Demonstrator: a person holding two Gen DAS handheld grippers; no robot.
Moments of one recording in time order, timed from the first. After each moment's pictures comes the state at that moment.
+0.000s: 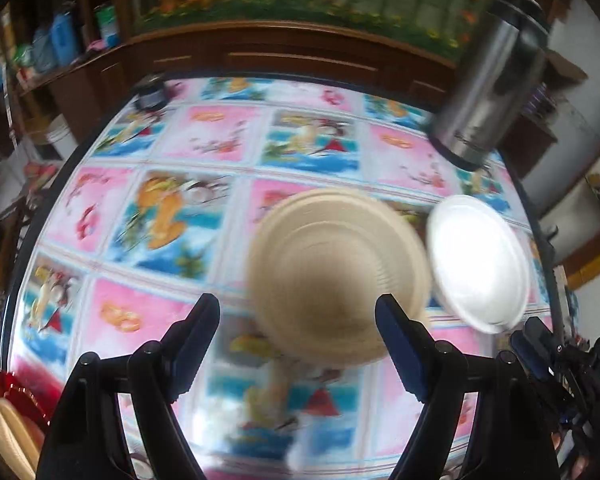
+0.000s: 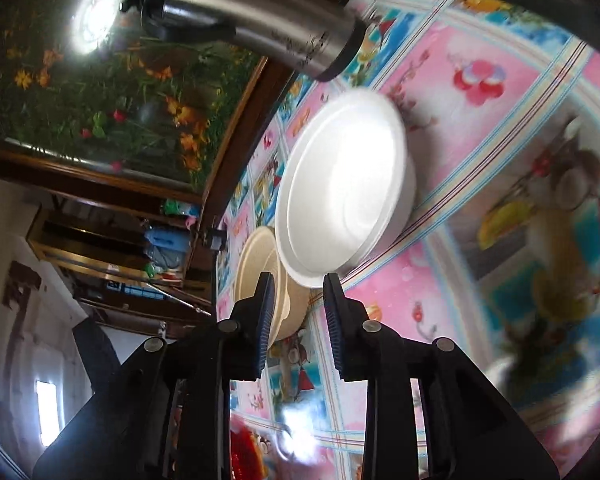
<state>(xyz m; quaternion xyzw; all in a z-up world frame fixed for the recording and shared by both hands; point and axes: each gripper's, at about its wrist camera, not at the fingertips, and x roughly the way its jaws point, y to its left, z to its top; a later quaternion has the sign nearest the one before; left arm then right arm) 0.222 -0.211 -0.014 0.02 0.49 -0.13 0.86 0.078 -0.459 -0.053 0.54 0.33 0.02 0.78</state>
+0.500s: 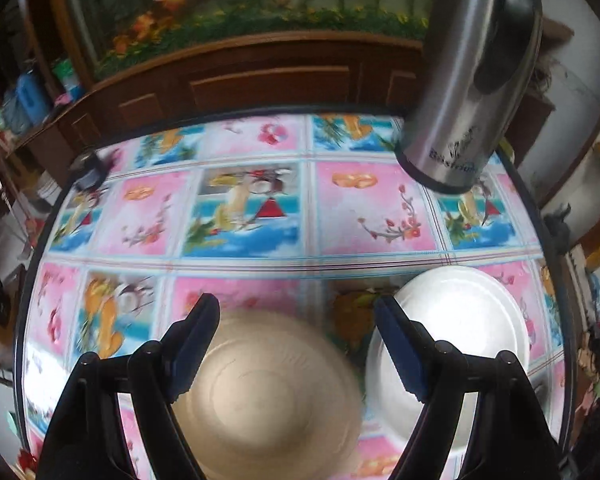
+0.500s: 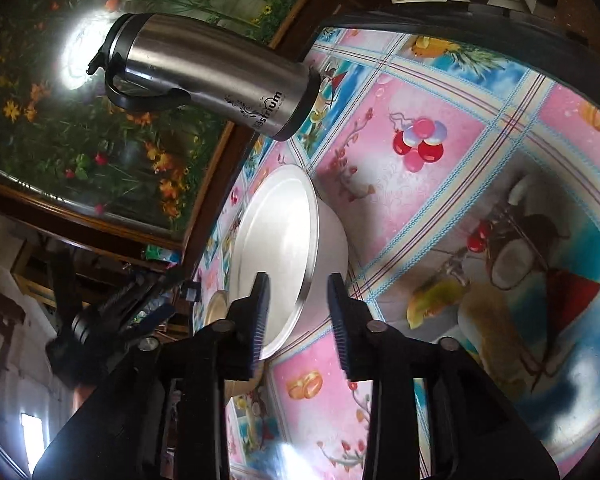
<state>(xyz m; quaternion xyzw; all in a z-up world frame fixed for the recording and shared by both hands) 0.293 -0.311 -0.024 0.10 0.49 -0.14 0.86 0.076 -0.493 -0.073 0.54 0.28 -0.05 0.79</state>
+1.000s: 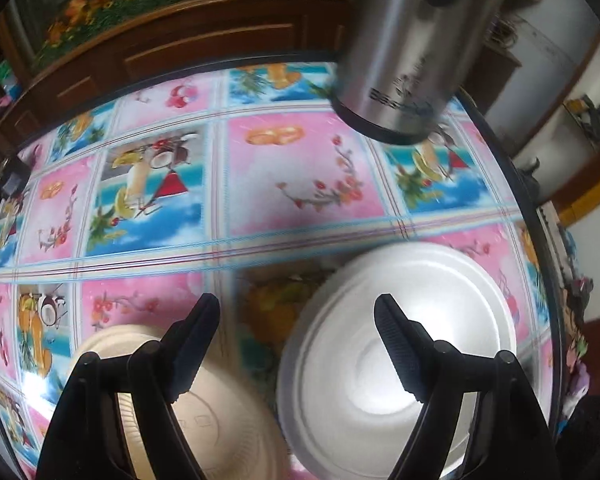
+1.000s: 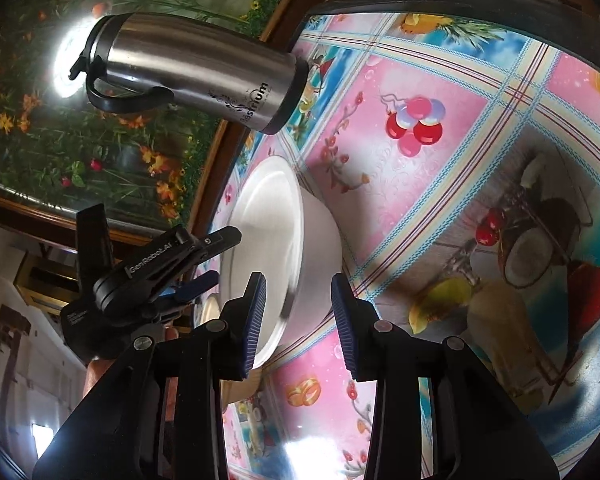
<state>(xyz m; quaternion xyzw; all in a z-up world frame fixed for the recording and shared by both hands) 0.296 -0.356 -0.062 0.12 0.53 -0.22 0.81 0.081 -0.492 -0.088 0.56 0.29 -0.05 0.78</state>
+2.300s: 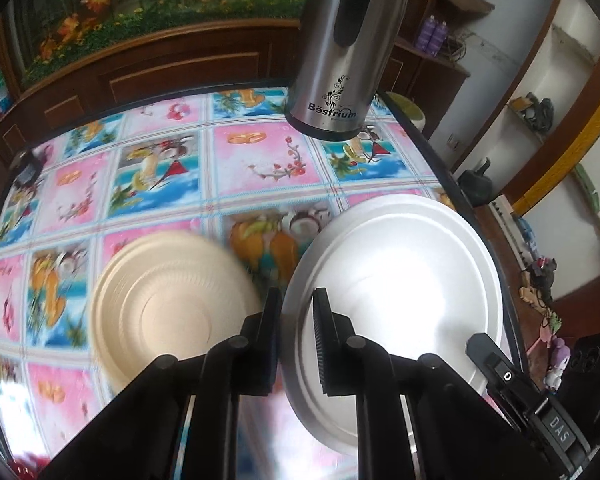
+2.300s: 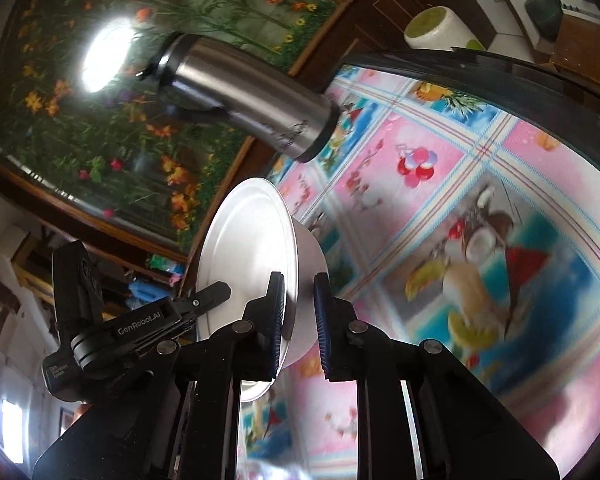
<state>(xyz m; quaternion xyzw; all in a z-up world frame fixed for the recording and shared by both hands) 0.204 -0.301 -0.001 0.08 0.49 -0.29 0.82 0.017 -0.465 -0.030 0.50 0.24 -0.06 0.83</state>
